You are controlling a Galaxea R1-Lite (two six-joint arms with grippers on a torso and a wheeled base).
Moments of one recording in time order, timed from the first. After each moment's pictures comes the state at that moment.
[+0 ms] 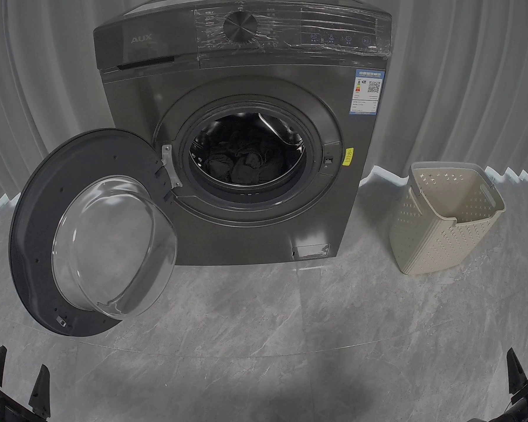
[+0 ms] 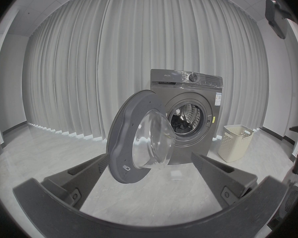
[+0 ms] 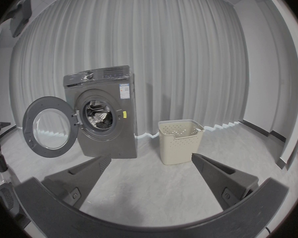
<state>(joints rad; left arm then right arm) 0.01 0.01 -0.02 -0.03 0.04 -0.03 -0.01 0.01 -0.02 0.01 -0.05 0.01</state>
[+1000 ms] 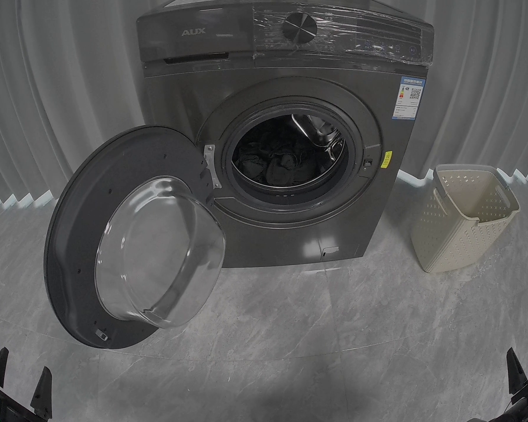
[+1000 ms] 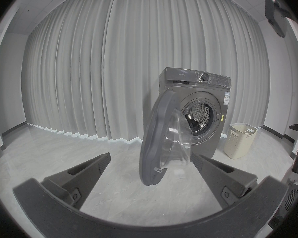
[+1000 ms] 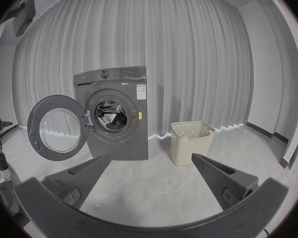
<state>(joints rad) 0.01 0.01 -0.02 -0.01 0.04 -0.03 -0.01 0.01 -0.02 -0.01 -0.03 0.00</state>
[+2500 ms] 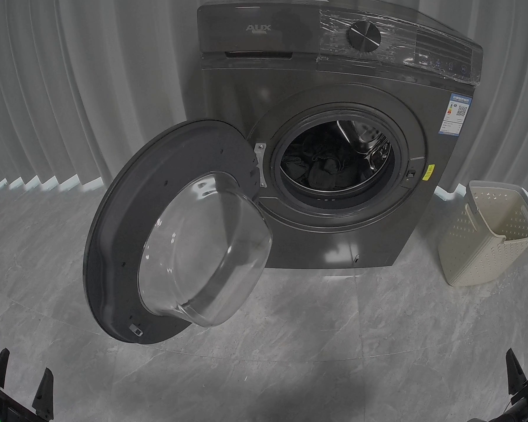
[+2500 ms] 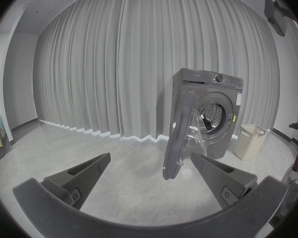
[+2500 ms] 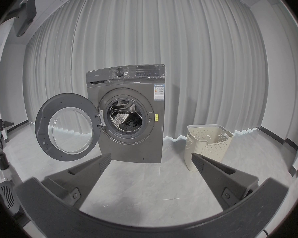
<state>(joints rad) 0.01 0.02 -0.02 -0.01 0.04 -0.02 0.00 0.02 -0.02 -0.01 -0.02 0.00</state>
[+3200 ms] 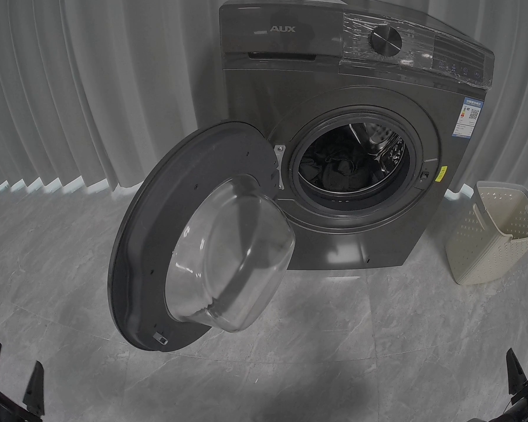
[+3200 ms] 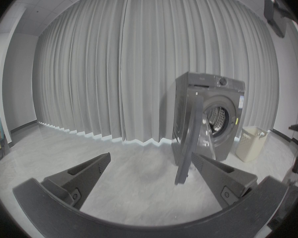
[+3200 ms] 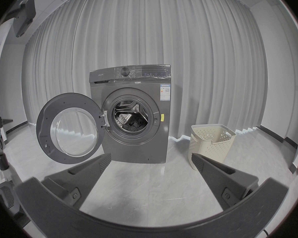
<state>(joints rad) 0.01 0.02 -0.04 -0.03 0.04 -0.02 0.00 0.02 -0.02 -0.01 -0.02 0.00</state>
